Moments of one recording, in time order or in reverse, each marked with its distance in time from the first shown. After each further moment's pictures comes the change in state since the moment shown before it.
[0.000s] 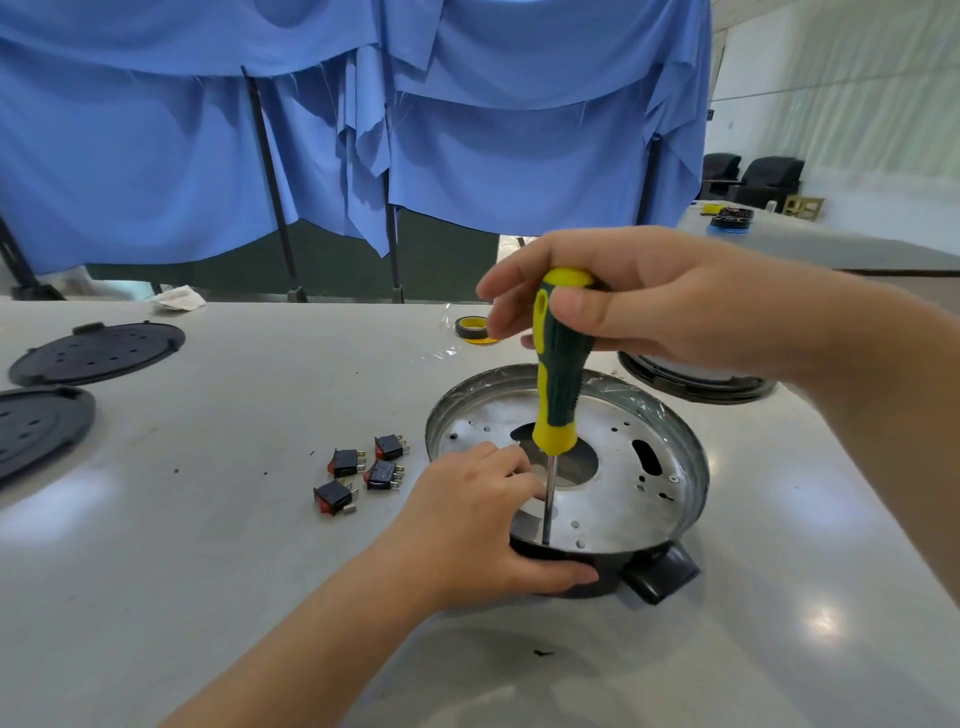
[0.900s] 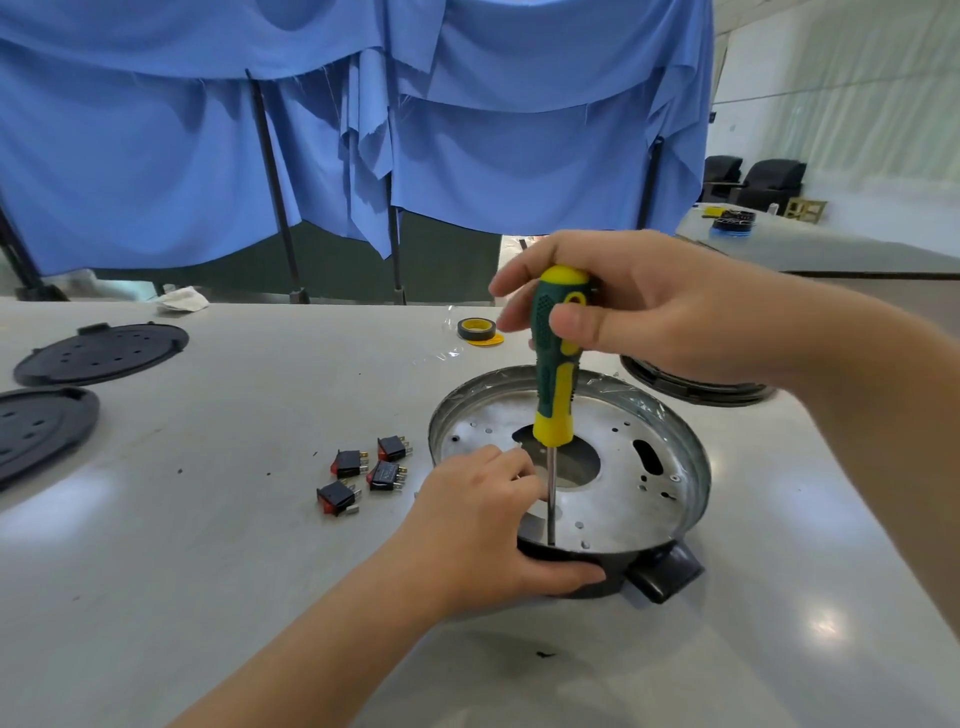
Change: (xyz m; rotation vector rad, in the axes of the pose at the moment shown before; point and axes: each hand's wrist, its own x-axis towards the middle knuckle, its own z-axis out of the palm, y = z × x) left_hand -0.001 0.003 0.006 0.014 0.086 -0.002; right_hand -0.001 -0.002 0.004 -0.170 0.087 0.004
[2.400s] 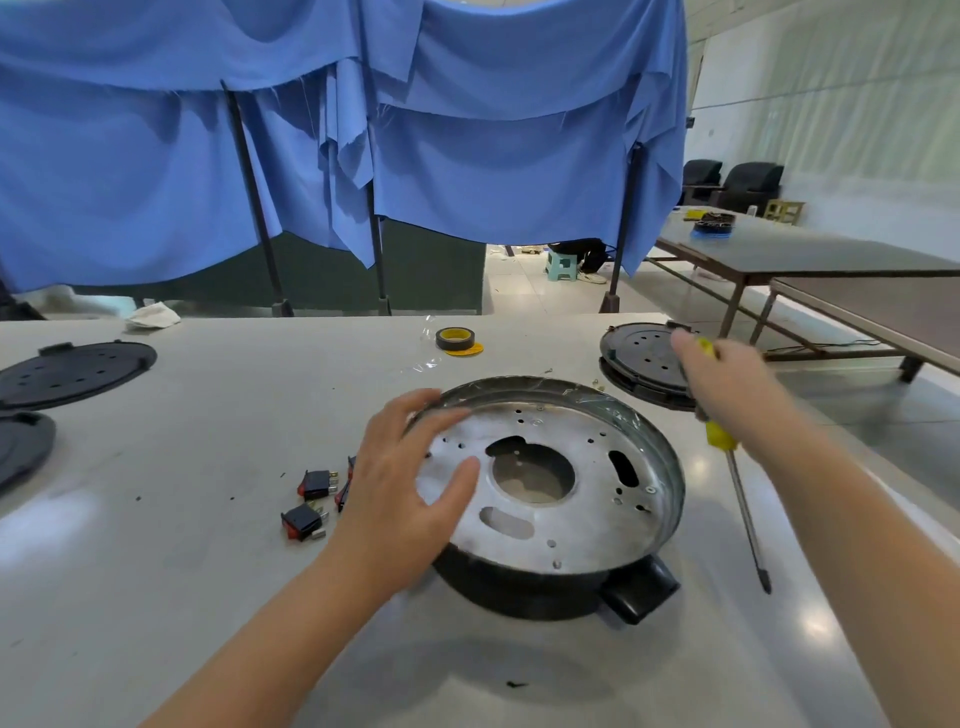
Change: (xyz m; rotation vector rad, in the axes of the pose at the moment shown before) left_hand 0.005 -0.029 0.001 -0.450 0.327 -0.291; right_hand -0.031 0.169 -0.011 -0.047 0.808 0.720
